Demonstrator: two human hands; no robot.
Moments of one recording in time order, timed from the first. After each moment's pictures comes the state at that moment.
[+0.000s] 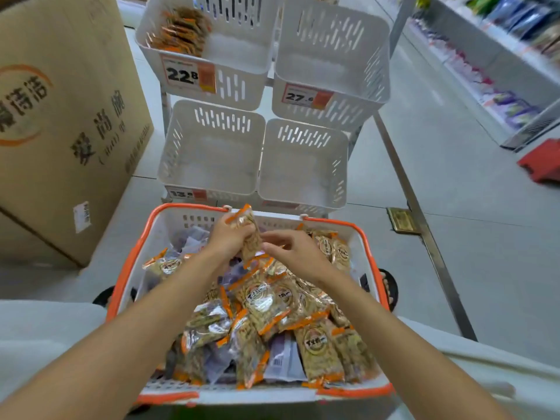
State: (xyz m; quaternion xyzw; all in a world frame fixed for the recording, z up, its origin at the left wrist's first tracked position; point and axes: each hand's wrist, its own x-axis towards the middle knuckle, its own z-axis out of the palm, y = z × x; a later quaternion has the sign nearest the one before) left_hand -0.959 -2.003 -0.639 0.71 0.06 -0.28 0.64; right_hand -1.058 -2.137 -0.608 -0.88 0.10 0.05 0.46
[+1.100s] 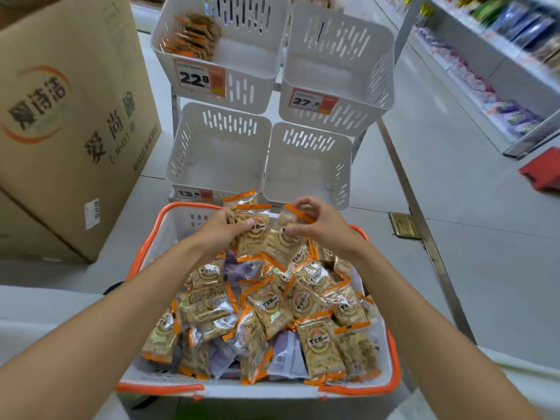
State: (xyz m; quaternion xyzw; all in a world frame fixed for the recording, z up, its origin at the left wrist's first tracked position) left_hand -0.948 -1.971 -0.608 0.69 -0.07 -0.35 0.63; right_hand -1.043 -2.169 -0.561 -0.82 0.14 0.04 0.55
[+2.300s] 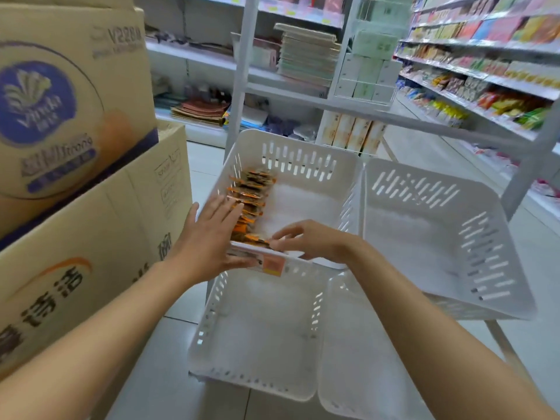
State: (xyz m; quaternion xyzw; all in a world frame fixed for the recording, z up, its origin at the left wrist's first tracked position) left_hand -0.605 -1.964 -0.511 0.95 -0.30 0.08 0.07; right_hand -0.650 -2.192 -0.476 -0.89 0.03 0.19 0.42
